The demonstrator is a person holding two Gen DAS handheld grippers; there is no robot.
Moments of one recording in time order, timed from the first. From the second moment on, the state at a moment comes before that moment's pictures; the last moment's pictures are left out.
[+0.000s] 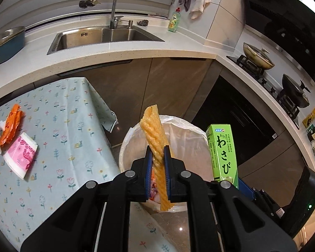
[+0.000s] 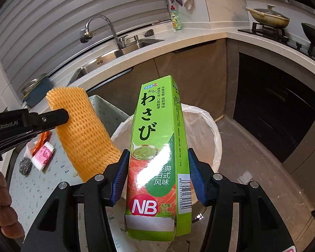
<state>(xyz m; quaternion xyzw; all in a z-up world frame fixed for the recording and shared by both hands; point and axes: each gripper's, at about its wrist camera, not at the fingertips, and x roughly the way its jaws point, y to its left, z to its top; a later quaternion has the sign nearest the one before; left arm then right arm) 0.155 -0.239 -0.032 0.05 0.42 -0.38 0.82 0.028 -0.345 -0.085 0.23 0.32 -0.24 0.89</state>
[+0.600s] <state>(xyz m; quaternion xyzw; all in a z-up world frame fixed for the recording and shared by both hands) 0.170 -0.249 -0.058 0.07 0.42 -0.35 0.84 0.052 -0.360 -0.110 0.24 0.34 -0.22 0.88</state>
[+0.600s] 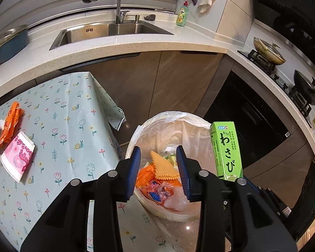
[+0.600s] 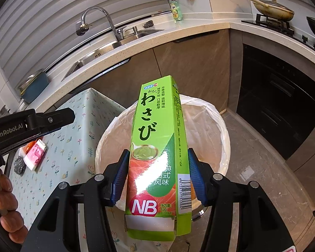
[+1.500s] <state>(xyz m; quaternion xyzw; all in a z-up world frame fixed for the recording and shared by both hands) 0.194 -0.164 -0.060 0.03 0.43 -0.27 0.86 0.091 -0.315 -0.084 0.21 0.33 -0.19 0.90</state>
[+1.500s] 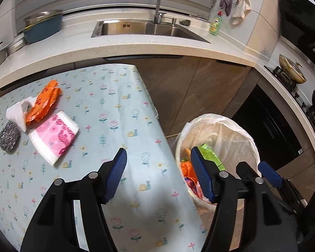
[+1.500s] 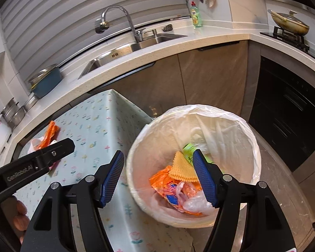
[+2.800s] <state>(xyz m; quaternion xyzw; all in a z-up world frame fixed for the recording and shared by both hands) 0.266 0.092 -0.067 -0.06 0.43 -0.11 0.89 0.204 -0.085 -0.052 0.12 0.36 -0.03 0.92</state>
